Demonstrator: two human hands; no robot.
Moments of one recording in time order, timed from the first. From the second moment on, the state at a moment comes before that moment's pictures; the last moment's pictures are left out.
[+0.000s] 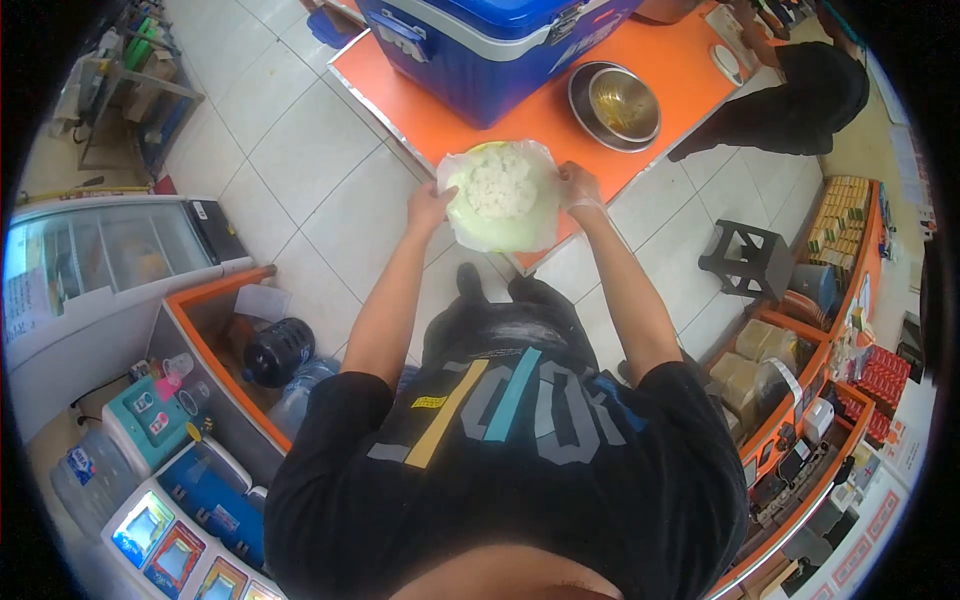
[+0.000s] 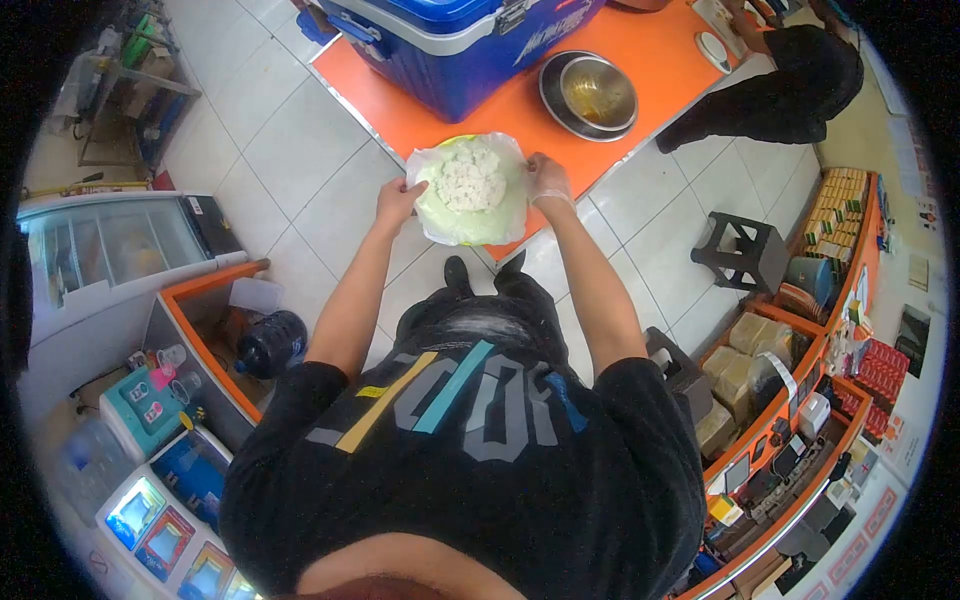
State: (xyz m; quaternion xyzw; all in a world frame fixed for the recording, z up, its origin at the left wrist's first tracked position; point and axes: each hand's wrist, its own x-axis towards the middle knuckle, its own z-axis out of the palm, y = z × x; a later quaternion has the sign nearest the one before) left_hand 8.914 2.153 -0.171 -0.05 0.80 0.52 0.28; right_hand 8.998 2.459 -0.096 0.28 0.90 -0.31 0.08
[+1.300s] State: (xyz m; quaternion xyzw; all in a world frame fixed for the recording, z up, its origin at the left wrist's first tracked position) left_hand 9.389 1.845 -0.228 -0.57 0.42 0.59 0.40; right_hand 8.988 2.032 0.001 -0.12 0.63 -0.65 0.40
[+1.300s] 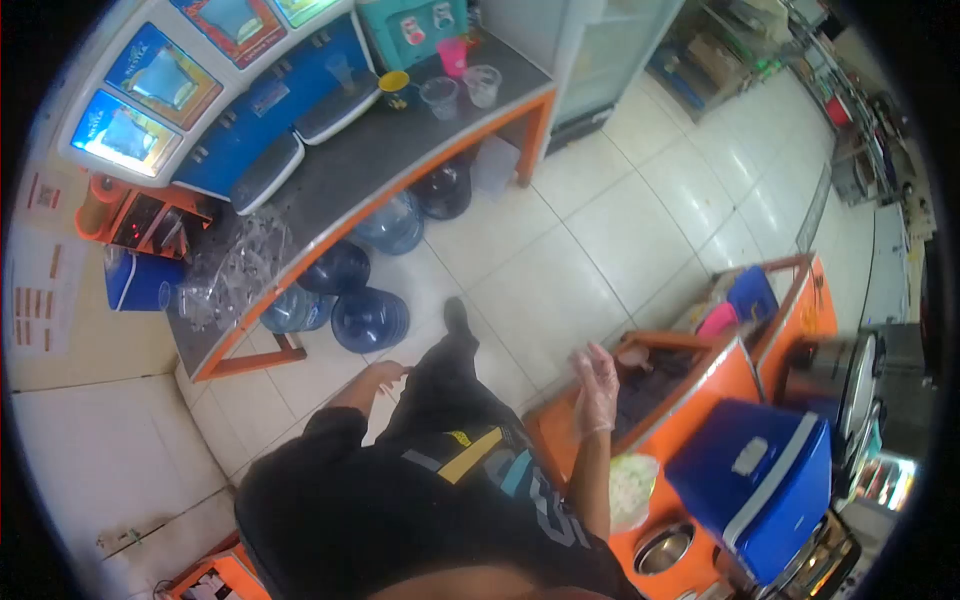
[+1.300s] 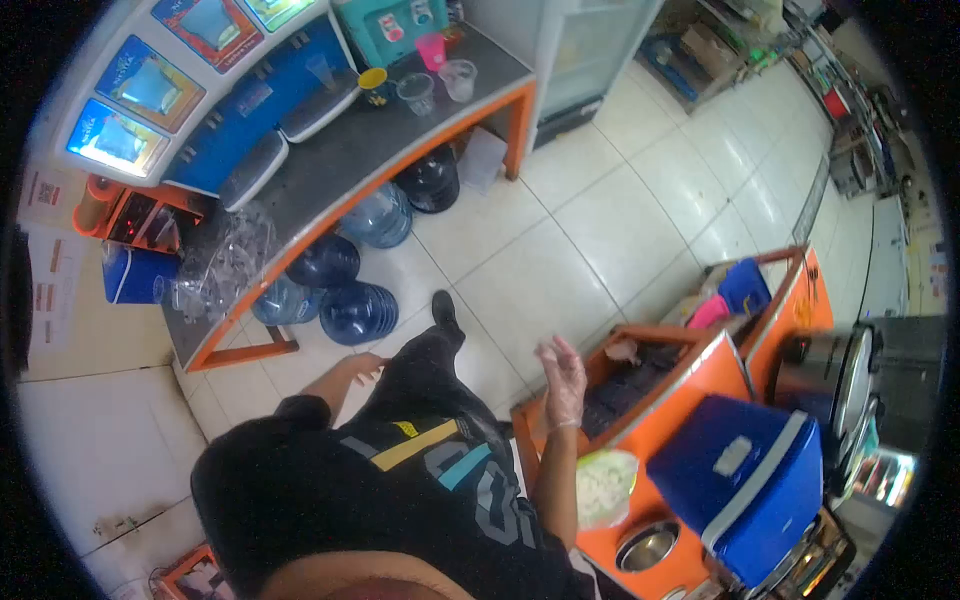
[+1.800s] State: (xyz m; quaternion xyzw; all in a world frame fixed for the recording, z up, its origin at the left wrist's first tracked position) left_hand 9.456 1.744 -0.220 -0.66 0.24 0.71 0.00; right_hand 8.847 1.404 0.025 -0.63 0.71 -0.31 0.06
